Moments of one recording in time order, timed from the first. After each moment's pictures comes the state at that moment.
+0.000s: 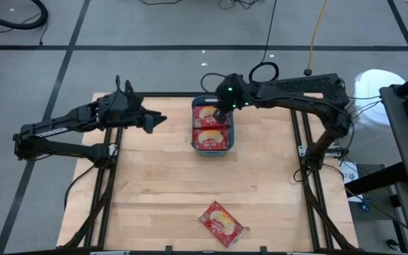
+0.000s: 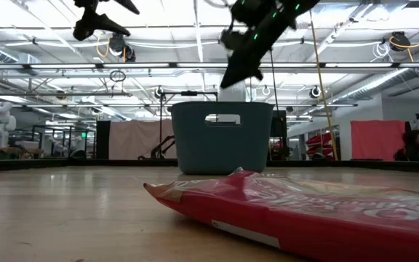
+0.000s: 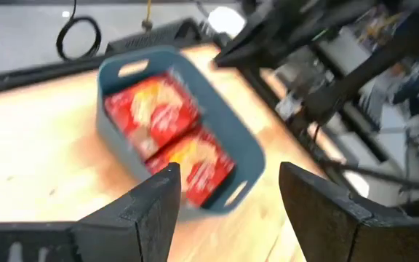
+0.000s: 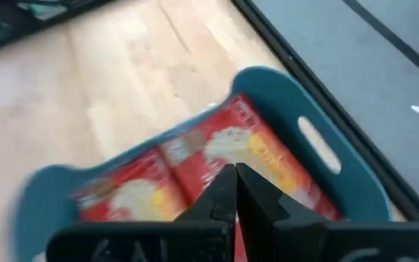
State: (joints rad) left arm 0.24 0.88 1.00 -0.58 -0.09 -0.72; right arm -0.42 1.65 1.41 -0.54 -0.05 0.10
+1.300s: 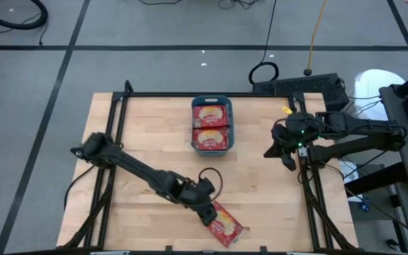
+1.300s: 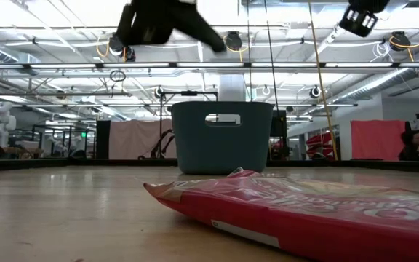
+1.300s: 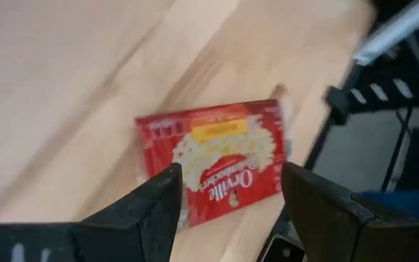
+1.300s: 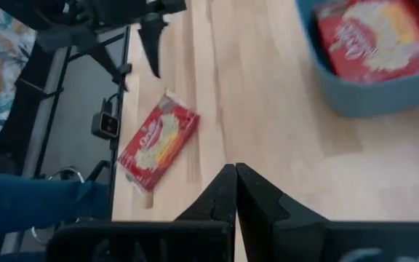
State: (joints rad) left arm -0.44 1.94 1.56 -0.52 -0.11 -1.11; right arm 0.00 0.84 0.98 -0.89 -0.27 0.36
